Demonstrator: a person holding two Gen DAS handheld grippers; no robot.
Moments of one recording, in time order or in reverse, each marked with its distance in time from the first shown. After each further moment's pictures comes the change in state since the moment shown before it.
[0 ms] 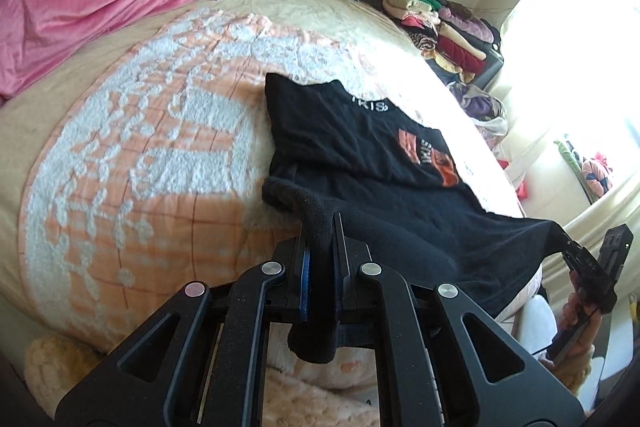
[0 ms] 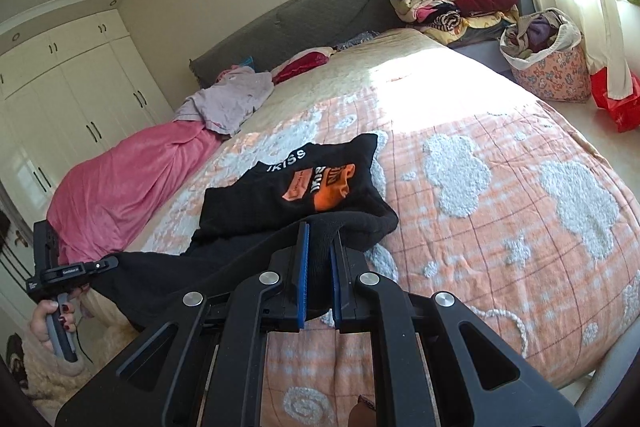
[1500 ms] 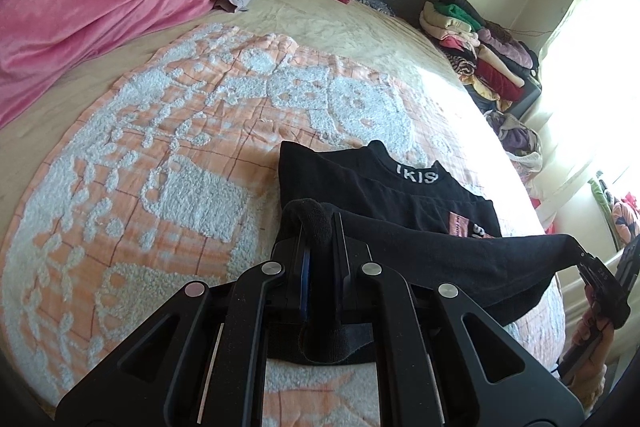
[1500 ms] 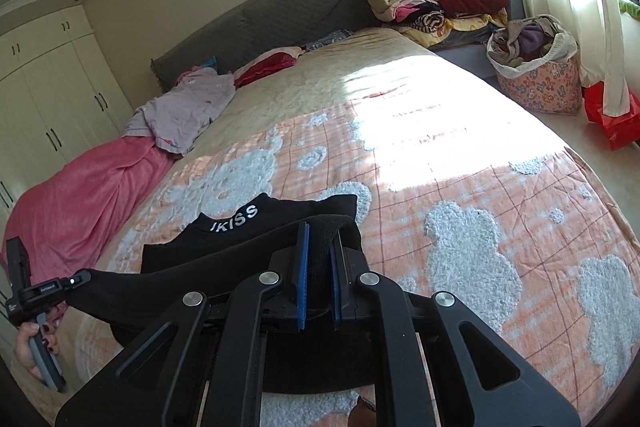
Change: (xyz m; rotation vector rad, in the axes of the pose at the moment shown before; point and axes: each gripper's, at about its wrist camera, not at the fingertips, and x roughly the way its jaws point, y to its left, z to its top) left arm 0.105 0.015 0.103 -0.067 -0.032 0.107; right arm 0.151 -0.032 0.096 0.013 0.034 -0.142
